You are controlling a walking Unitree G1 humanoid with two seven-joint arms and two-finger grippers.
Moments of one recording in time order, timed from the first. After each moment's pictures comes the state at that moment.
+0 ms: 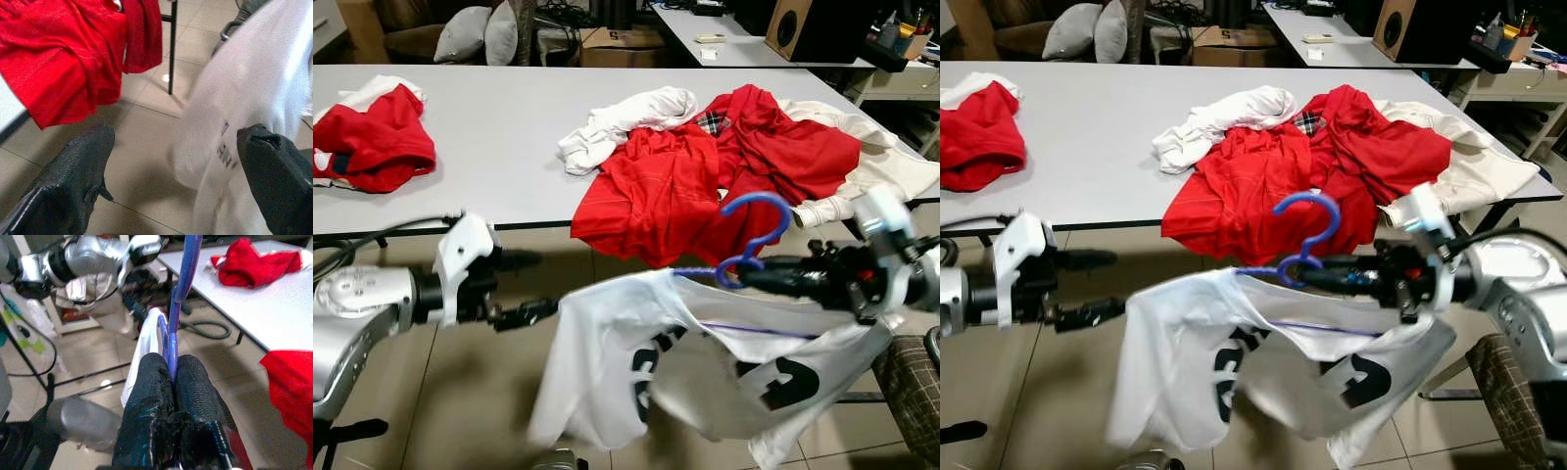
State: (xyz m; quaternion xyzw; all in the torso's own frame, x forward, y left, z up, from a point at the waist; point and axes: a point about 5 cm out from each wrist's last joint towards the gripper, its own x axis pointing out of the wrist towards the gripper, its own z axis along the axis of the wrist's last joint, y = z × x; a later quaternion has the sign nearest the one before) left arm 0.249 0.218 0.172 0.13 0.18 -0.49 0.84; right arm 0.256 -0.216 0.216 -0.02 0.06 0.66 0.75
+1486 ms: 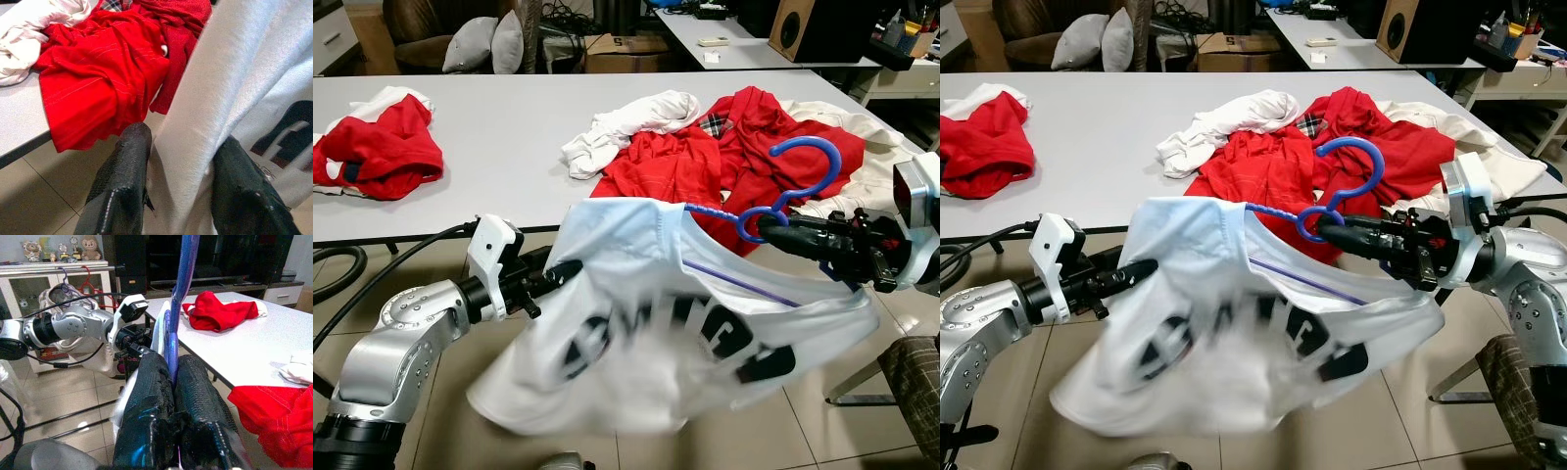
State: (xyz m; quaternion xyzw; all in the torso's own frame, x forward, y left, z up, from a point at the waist) left arm 0.269 0.189 0.146 0.02 0.11 -0.39 0.91; right arm 0.266 -0.227 0.226 0.02 0.00 0.62 0.78
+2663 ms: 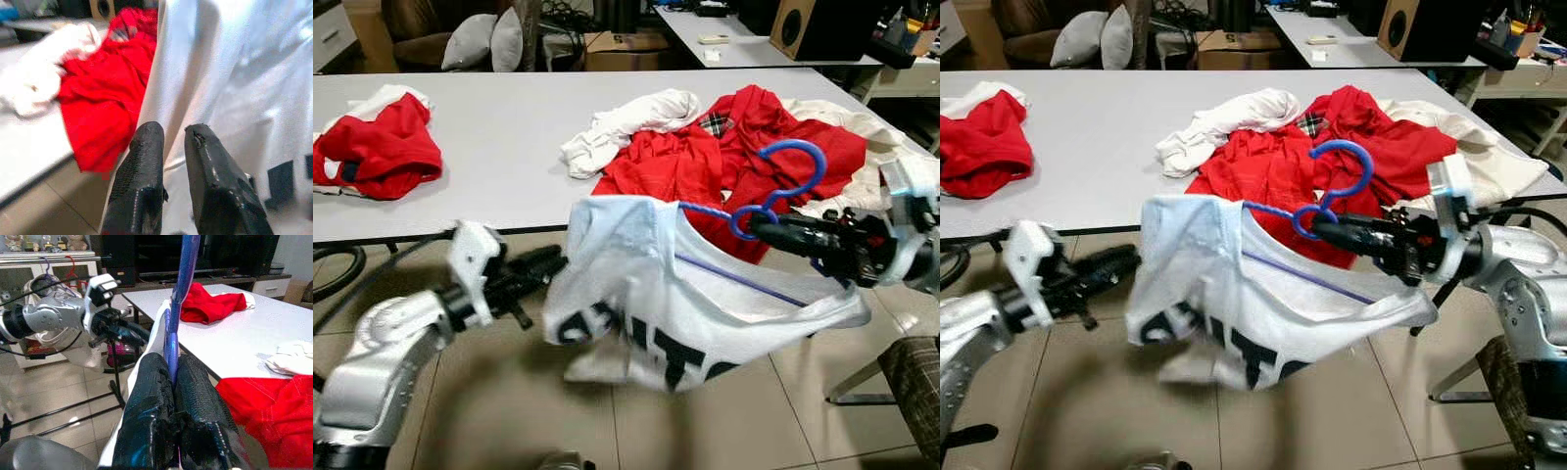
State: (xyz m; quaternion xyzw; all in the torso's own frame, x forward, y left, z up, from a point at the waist) left arm 0.254 0.200 0.159 0.06 0.03 -0.39 0.92; right arm 0.276 -0.223 0.221 0.01 0.01 0.61 0.80
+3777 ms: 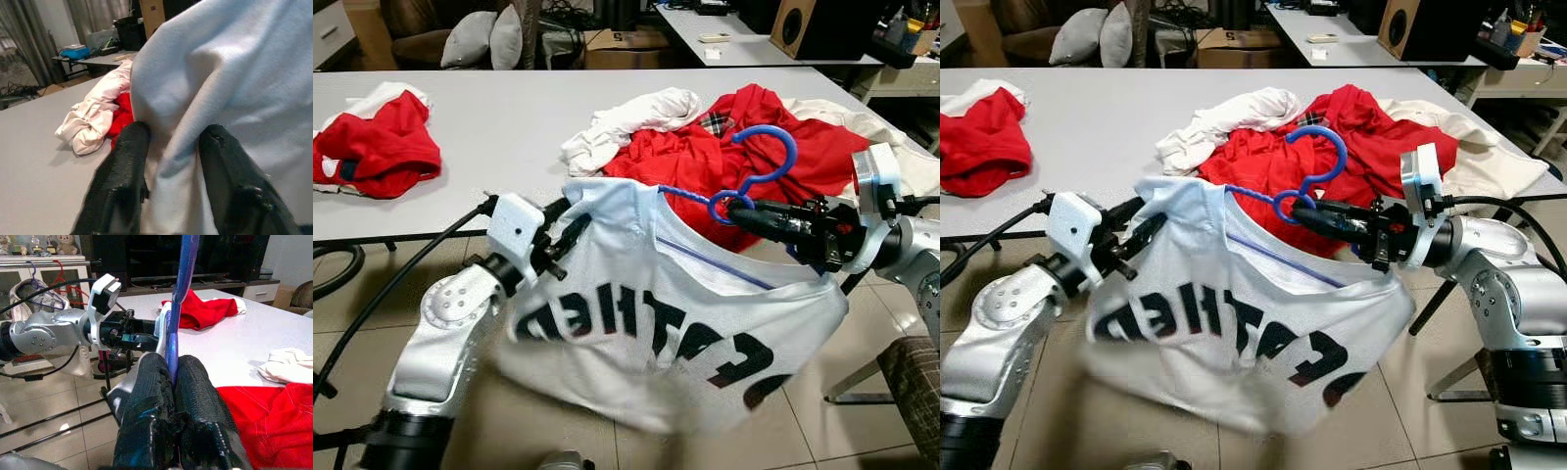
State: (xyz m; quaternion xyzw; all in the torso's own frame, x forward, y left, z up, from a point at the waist) left arm 0.286 0.157 0.164 0.11 -0.04 -0.27 0.96; right arm 0.286 -0.204 0.222 0.01 -0.01 0.59 0.81
